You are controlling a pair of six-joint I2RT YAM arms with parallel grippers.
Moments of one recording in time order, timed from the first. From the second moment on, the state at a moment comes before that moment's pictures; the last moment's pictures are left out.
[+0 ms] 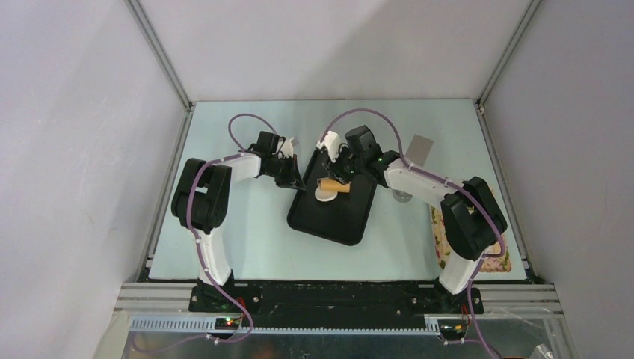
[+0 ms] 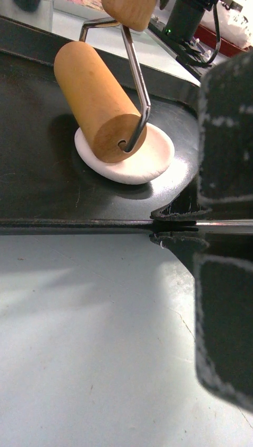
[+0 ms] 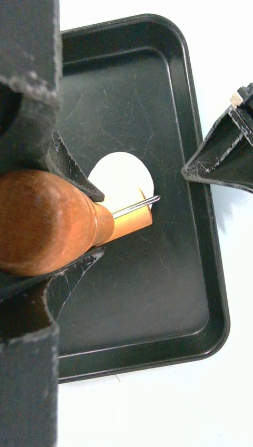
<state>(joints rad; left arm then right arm) -0.29 1.94 1.15 -0.27 0.55 -0.27 0.64 1.75 1.24 -0.18 -0.29 -0.37</state>
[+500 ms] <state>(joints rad) -0.29 1.94 1.15 -0.27 0.55 -0.27 0.68 1.68 1.16 -0.19 -0.33 -0.39</state>
